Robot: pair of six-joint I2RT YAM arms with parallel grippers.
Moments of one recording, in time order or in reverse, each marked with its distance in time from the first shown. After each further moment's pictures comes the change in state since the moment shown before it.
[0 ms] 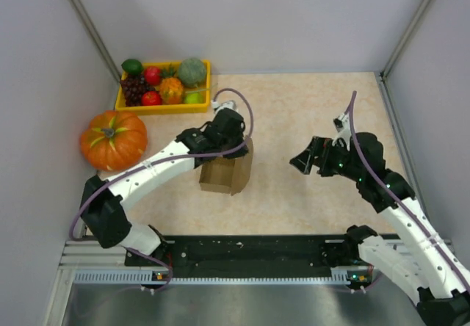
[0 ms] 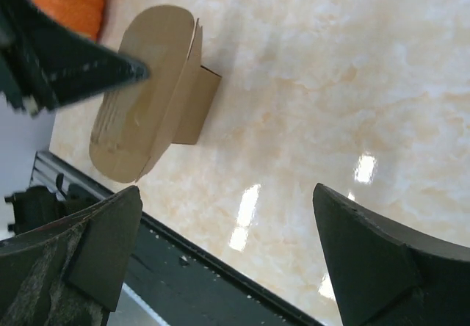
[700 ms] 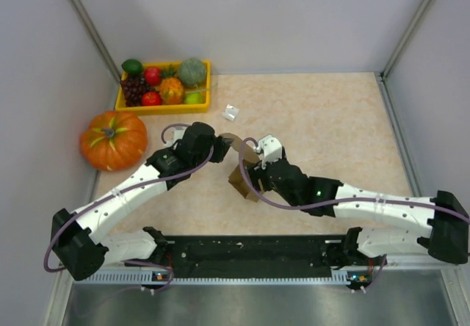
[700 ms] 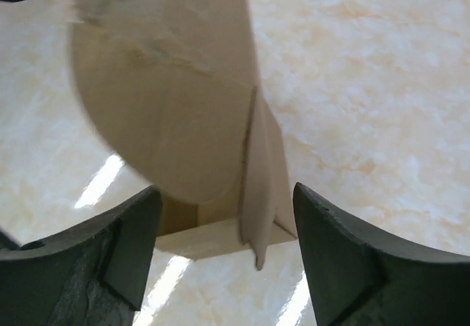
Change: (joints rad) left arm 0.114 -0.330 -0.301 0.124 -0.153 -1.129; right arm 0.767 0.322 -0.038 0.436 0.705 -0.330
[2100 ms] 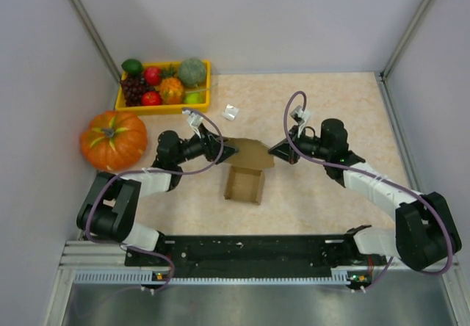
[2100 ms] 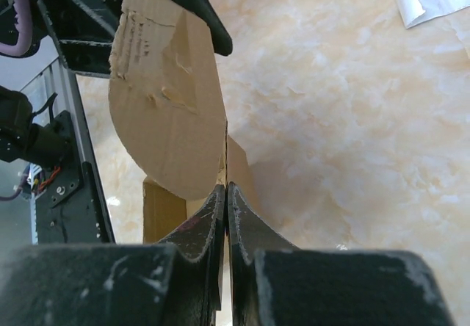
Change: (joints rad) left arm 0.426 0.303 -0.464 1.398 1.104 1.261; right arm -0.769 0.132 -0.142 0.454 -1.212 -0.024
